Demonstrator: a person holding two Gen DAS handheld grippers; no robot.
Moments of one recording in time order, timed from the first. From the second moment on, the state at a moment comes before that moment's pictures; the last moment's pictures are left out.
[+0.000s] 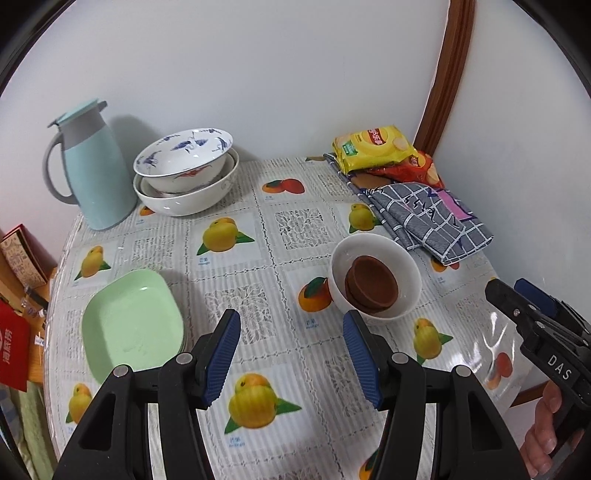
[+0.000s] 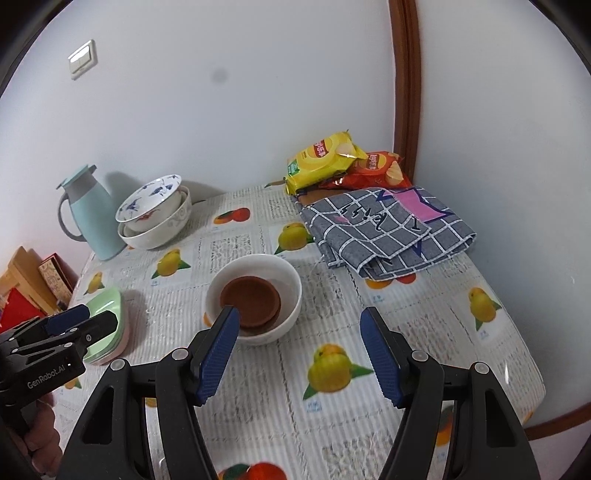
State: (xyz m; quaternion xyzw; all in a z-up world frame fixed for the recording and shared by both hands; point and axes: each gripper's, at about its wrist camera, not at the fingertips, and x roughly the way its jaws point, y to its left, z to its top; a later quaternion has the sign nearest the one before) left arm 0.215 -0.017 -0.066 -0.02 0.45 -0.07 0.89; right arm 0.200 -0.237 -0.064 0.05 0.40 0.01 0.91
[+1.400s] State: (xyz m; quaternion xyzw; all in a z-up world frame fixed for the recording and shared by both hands) left arm 0.339 -0.071 -0.165 0.03 0.55 -0.10 0.83; right arm 0.317 -0.240 -0.185 0.03 0.54 -0.02 0.84
